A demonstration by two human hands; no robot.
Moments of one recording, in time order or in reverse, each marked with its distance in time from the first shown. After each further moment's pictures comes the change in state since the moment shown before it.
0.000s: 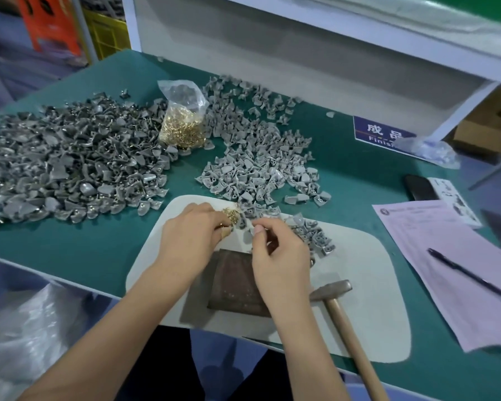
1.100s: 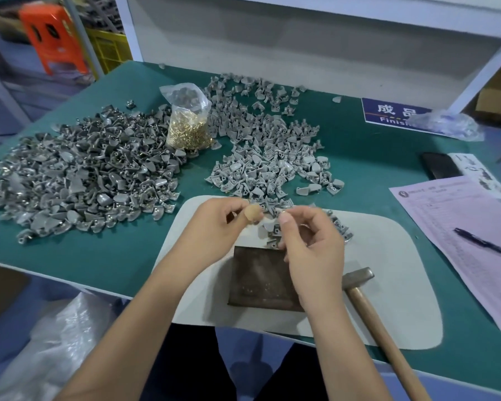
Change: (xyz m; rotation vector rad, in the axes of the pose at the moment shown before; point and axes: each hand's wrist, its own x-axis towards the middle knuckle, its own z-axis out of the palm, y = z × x) left_hand 0.004 0.013 -0.025 -0.628 -0.106 0.029; right_hand 0.001 0.009 -0.008 0.467 0.086 0.033
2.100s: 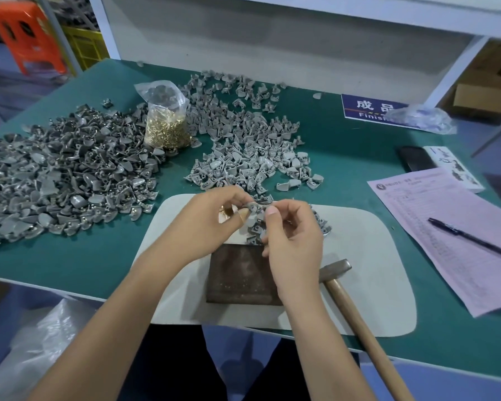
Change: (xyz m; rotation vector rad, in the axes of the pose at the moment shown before) left_hand 0.009 0.013 0.006 0.171 -0.100 0.142; right_hand 0.001 -0.001 -0.001 -0.006 0.097 0.038
